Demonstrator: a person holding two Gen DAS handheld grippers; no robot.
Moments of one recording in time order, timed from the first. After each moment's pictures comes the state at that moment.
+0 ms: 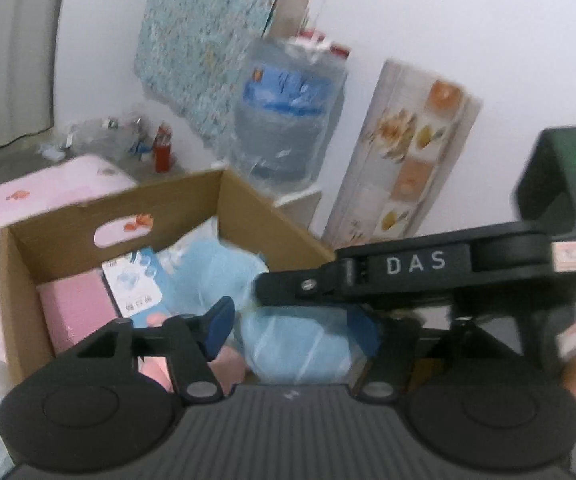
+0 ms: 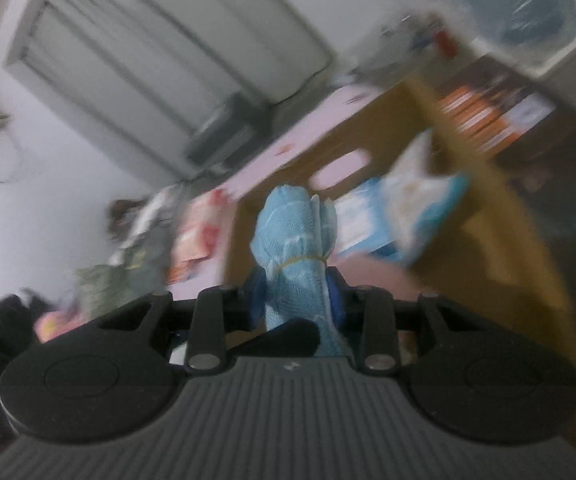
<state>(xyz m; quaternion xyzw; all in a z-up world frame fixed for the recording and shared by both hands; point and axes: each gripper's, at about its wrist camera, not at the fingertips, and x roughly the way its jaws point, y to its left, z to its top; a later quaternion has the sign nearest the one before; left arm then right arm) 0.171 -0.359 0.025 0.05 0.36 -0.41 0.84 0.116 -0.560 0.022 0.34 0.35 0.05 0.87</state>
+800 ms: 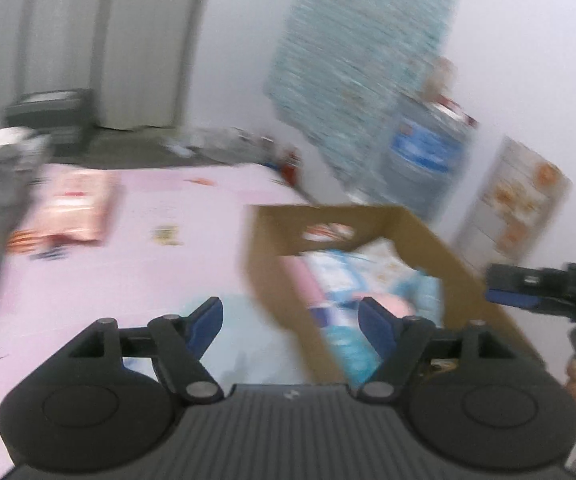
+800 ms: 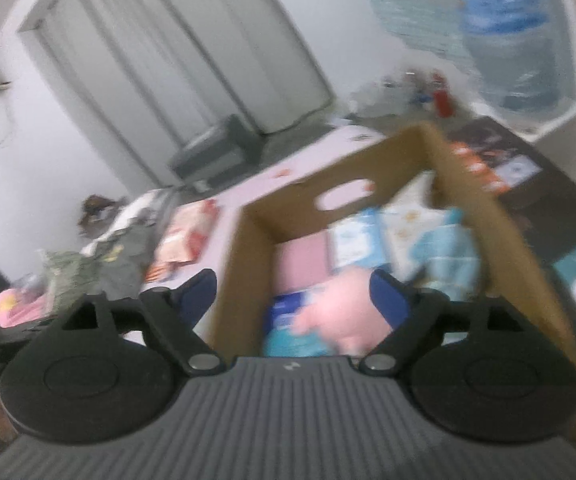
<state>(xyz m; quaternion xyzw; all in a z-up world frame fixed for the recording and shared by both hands) 0.155 -0.129 0.078 -0.02 0.34 -0.24 0.91 0.080 -0.482 0.062 0.27 0.29 0.07 0.91</state>
